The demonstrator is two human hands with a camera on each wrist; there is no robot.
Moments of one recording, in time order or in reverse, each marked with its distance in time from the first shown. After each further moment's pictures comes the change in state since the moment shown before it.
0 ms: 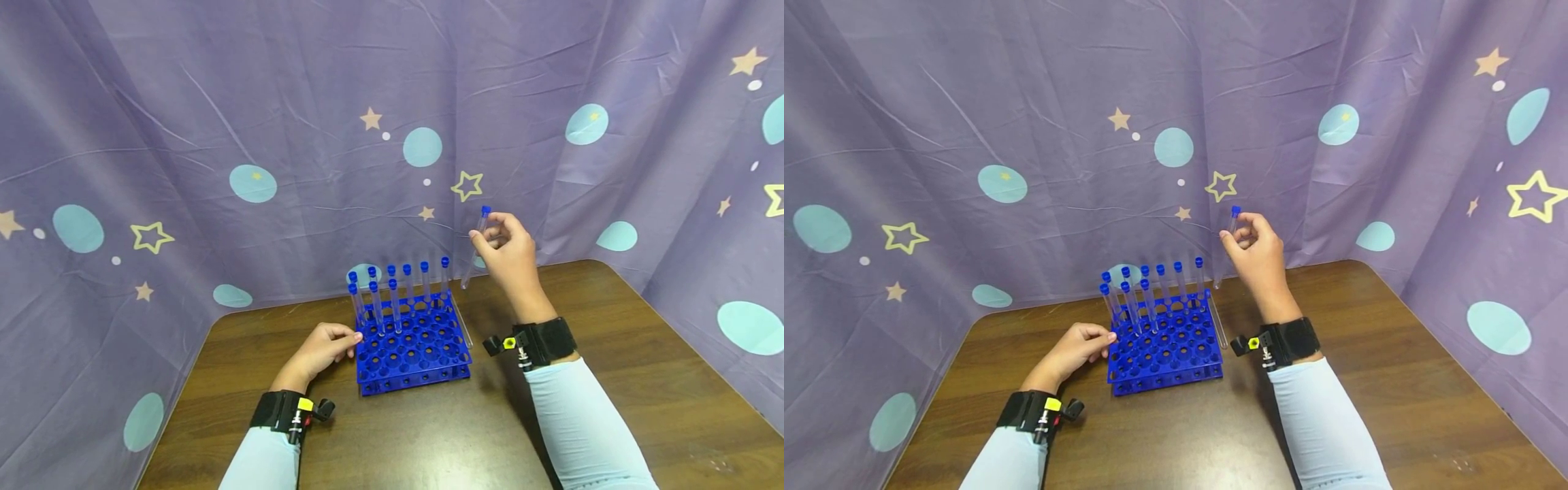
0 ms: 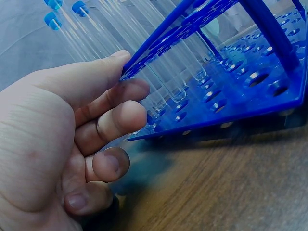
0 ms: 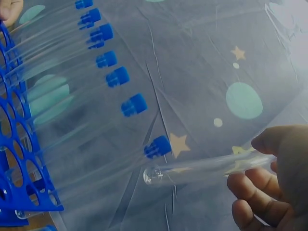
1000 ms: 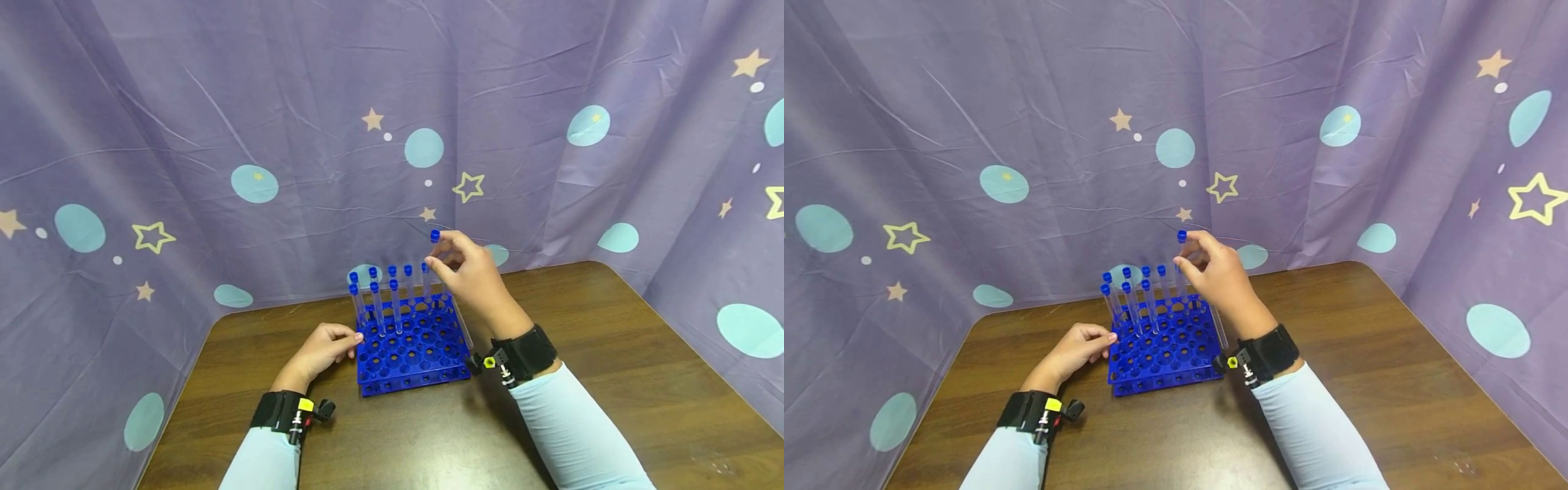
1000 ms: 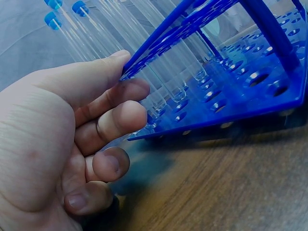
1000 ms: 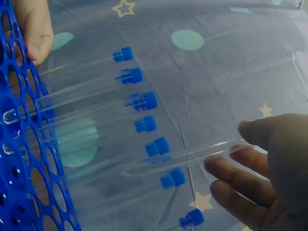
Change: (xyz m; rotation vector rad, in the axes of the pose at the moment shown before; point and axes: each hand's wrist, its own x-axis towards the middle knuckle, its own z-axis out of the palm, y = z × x) left_hand 0.000 -0.001 -0.001 0.002 0.001 0.012; right_hand -0.029 -0.036 0.035 -0.061 -0.299 -0.288
